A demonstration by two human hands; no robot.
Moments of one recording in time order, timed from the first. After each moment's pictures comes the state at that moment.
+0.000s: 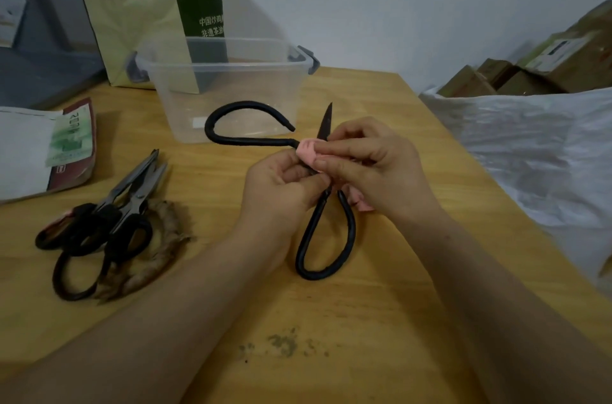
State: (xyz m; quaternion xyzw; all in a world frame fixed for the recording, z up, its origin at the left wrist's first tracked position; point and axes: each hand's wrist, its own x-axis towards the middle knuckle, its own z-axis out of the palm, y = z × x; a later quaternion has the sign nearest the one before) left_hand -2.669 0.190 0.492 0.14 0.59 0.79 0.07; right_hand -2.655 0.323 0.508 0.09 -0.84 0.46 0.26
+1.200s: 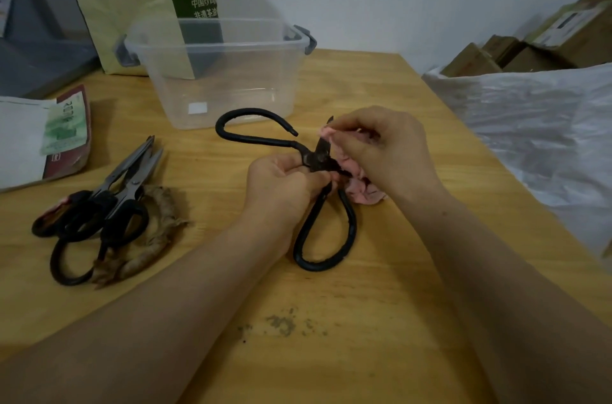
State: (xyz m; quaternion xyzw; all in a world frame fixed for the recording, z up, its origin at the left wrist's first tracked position) left_hand -2.662 0.199 0.487 0.04 0.61 0.78 0.13; right_hand -2.652 0.326 0.508 -0.02 -0.88 0.41 0.25
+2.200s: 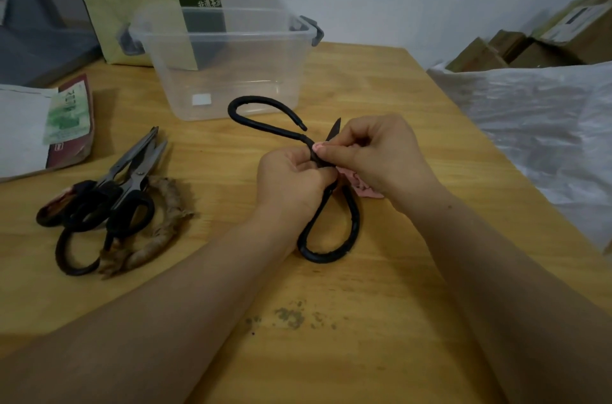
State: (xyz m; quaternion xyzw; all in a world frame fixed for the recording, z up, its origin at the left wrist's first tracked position) left_hand -2.664 0.199 0.482 0.07 0.65 0.75 0.09; right_hand -2.653 0.312 0.507 -0.08 -0.86 0.48 0.15
